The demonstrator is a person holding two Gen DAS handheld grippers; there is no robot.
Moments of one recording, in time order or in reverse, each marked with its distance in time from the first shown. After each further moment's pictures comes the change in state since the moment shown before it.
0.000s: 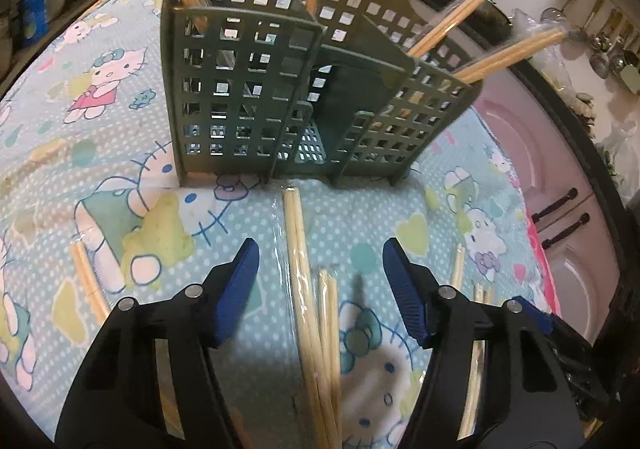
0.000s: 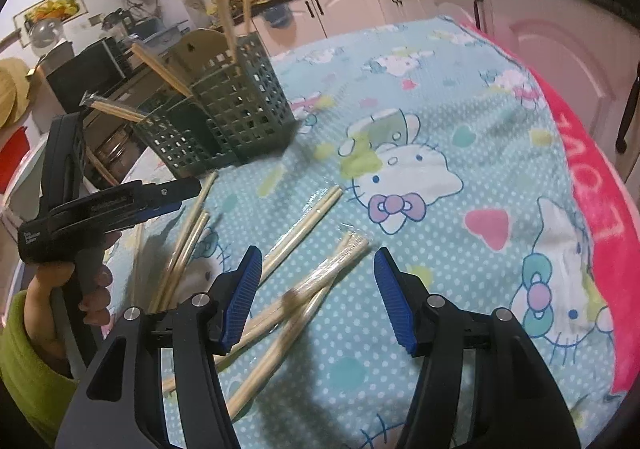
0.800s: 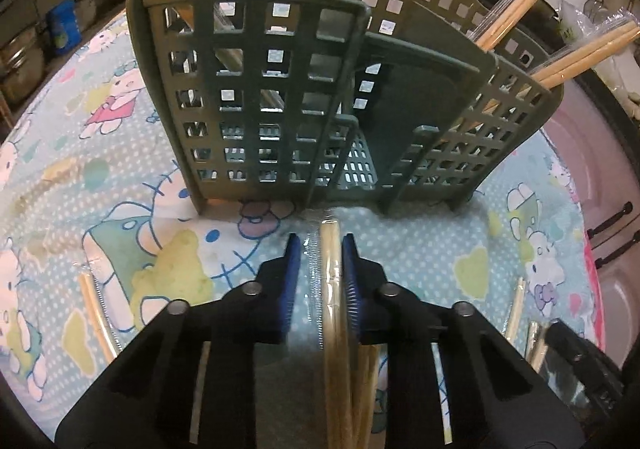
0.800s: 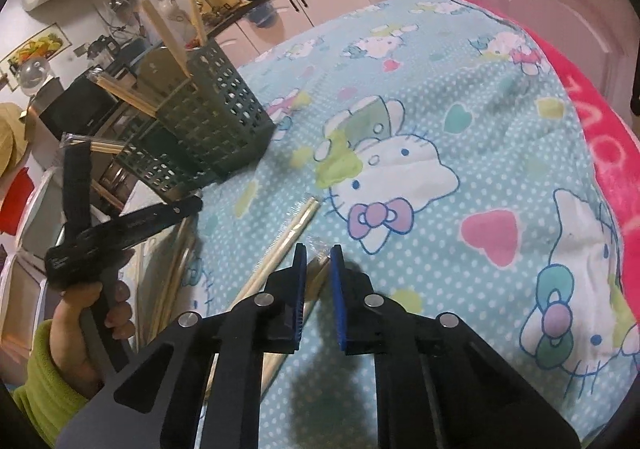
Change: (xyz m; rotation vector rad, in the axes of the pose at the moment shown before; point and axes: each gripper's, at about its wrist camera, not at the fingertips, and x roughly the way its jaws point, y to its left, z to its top) left arm 0.036 -0.010 0.017 0.002 -0.010 0.204; right arm 0.014 -0.030 0.013 0.117 0.017 0.070
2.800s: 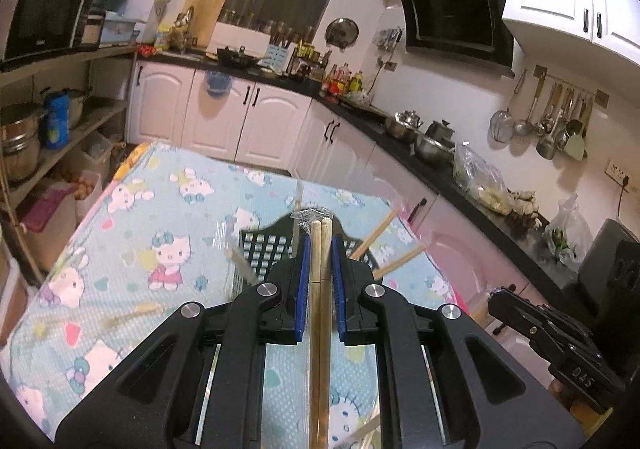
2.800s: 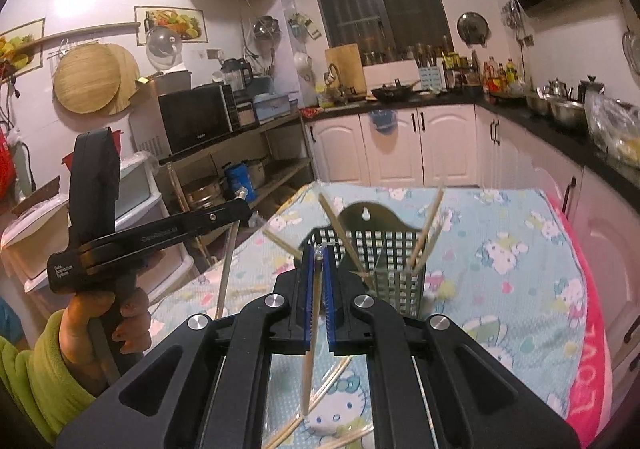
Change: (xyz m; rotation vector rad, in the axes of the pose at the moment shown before) left arm -0.215 0.038 0.033 0.012 -0.493 -0.257; right arm -0.105 0.183 0.055 -0.456 -0.338 0.163
